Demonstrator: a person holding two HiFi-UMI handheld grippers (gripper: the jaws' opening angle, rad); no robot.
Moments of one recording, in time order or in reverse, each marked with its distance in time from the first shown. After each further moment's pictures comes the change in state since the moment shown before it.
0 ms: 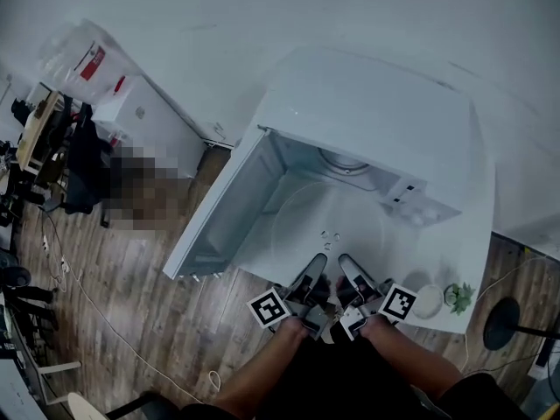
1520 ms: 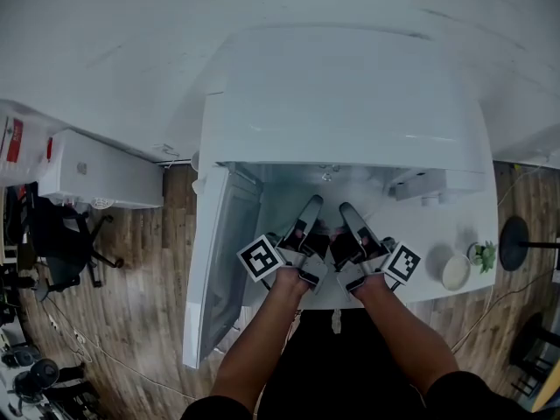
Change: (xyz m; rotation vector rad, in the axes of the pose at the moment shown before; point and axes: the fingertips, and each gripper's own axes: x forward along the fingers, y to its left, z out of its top) left arm 0.145 0.031 0.089 -0.111 0.295 -0.089; right arm 0.091 -0.041 0.098 0.078 -0.479 0.038
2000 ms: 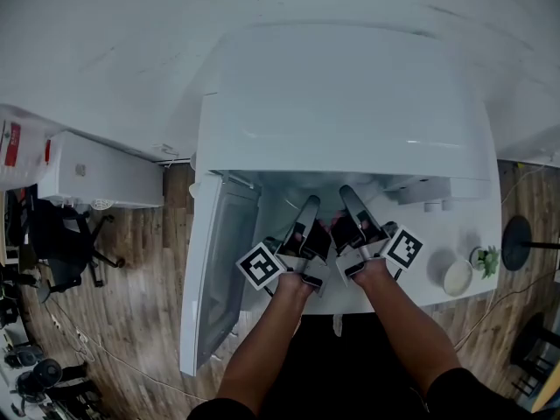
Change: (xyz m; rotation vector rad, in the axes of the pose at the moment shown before) left arm 0.004 0.002 0.010 0.060 -0.076 -0.003; right arm 0.035 -0.006 0.027 -0.071 0.007 -0.002
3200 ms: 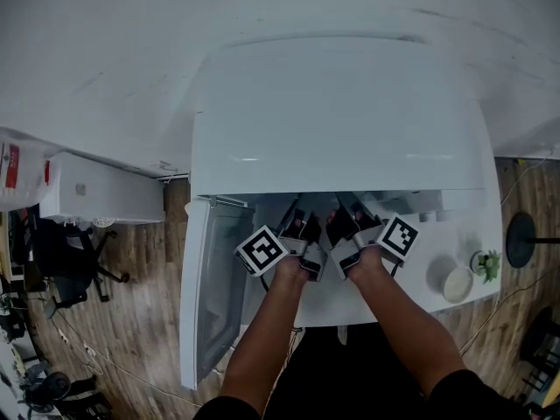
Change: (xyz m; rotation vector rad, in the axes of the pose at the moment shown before) left arm 0.048 0.039 0.015 0.231 0.110 0.180; right arm 0.016 -0.039 0.029 0.124 -0.059 -0.180
